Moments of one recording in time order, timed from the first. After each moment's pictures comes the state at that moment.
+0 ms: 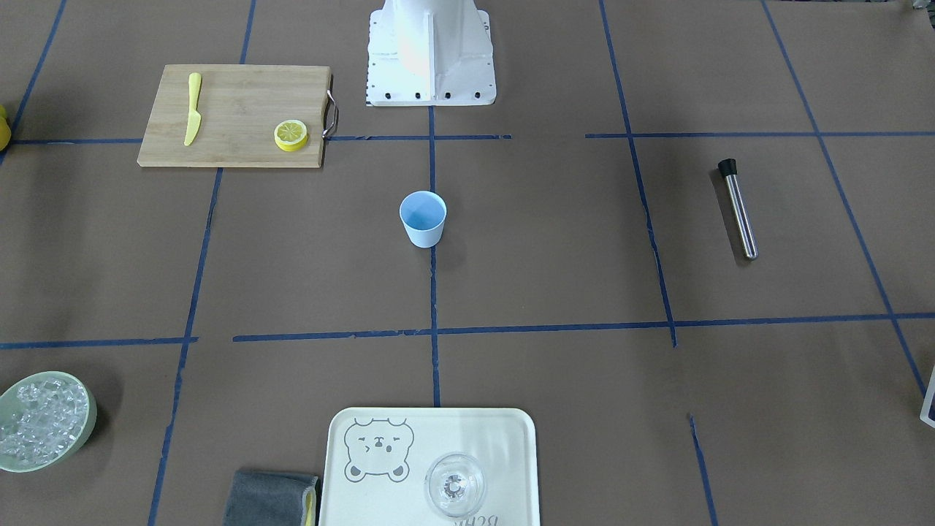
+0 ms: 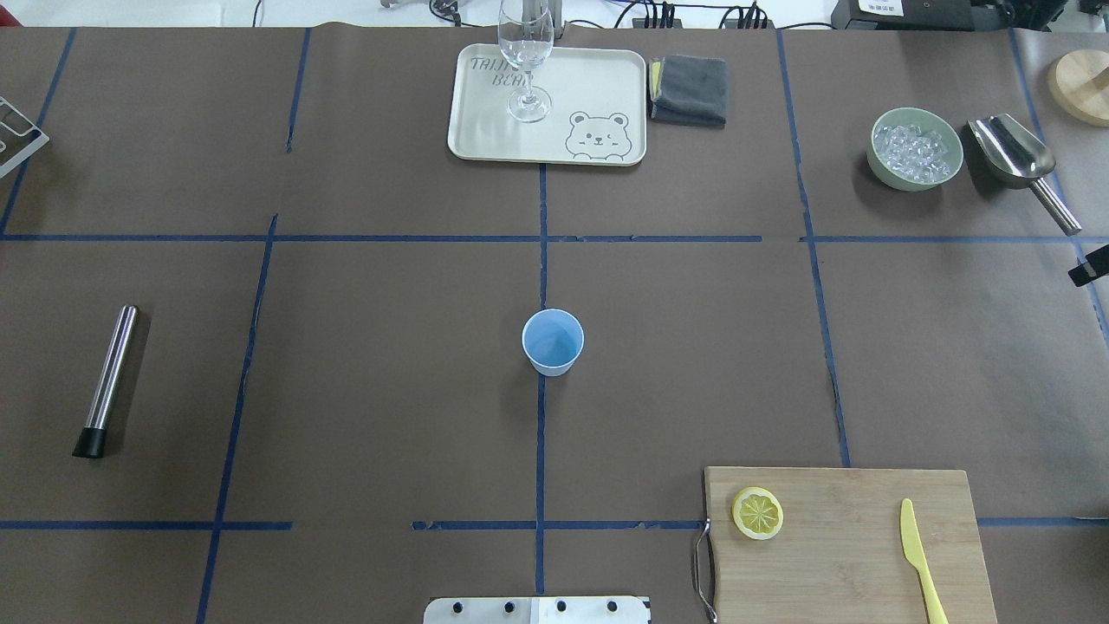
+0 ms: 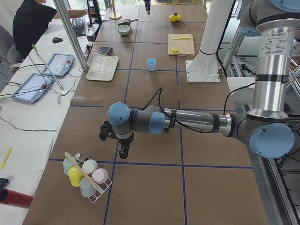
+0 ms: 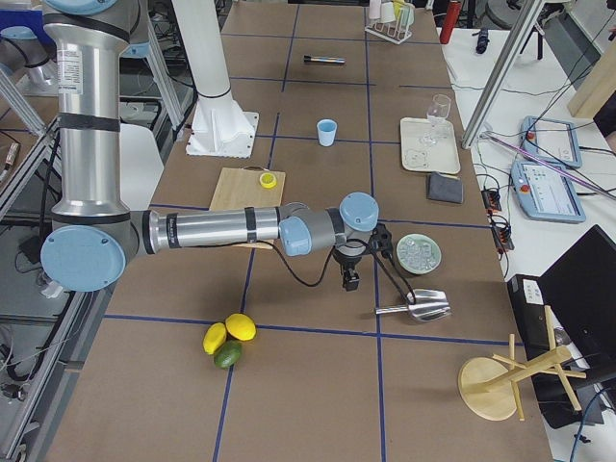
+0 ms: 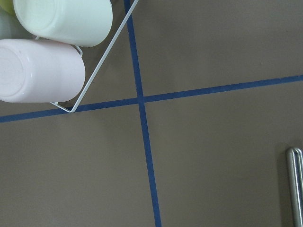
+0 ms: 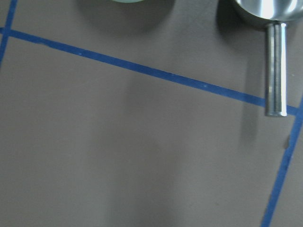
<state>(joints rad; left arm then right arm) -1.53 -1.58 -1.65 -1.56 -2.40 0.07 1.28 -1.62 1.71 -1.35 2.42 0.15</state>
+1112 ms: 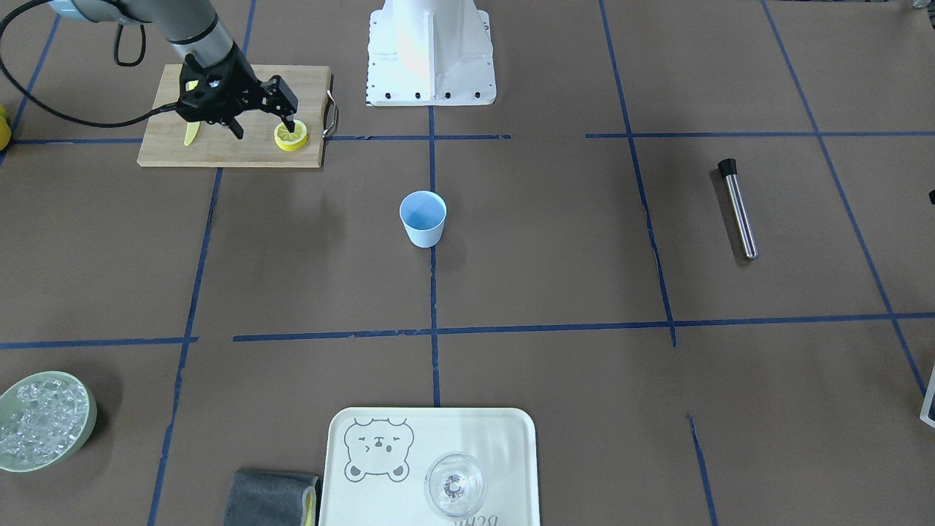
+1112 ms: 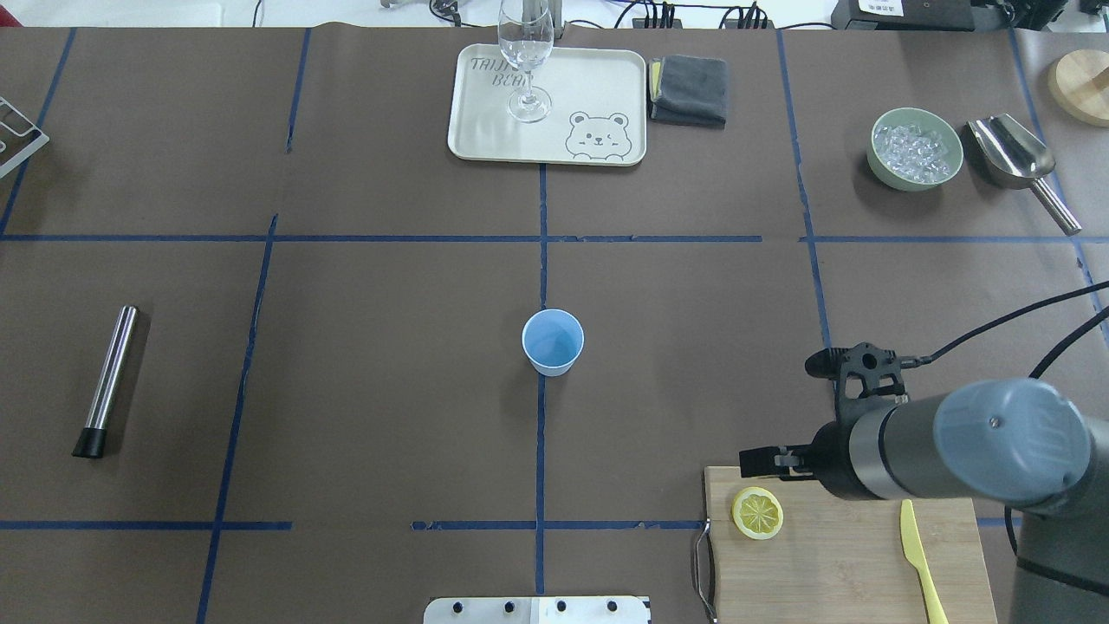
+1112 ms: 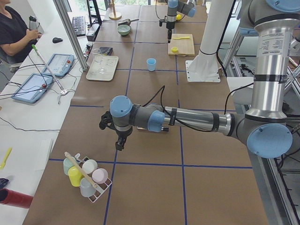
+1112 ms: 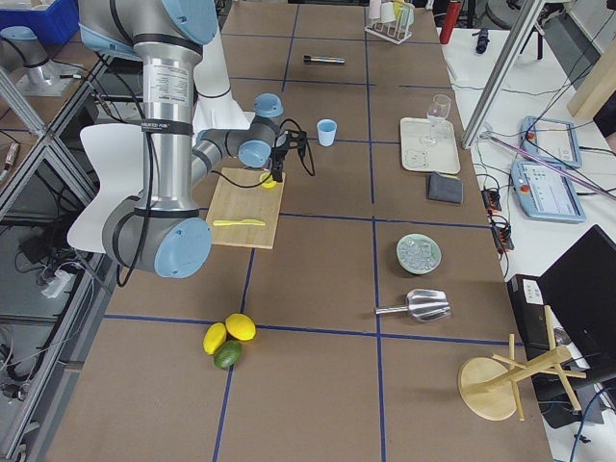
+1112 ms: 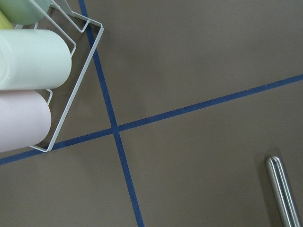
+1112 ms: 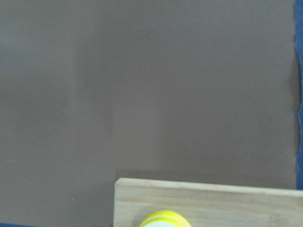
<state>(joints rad) -1.49 -1.57 -1.67 -1.70 -2.40 0.07 0.30 -1.62 2.19 -1.24 1.76 1.40</state>
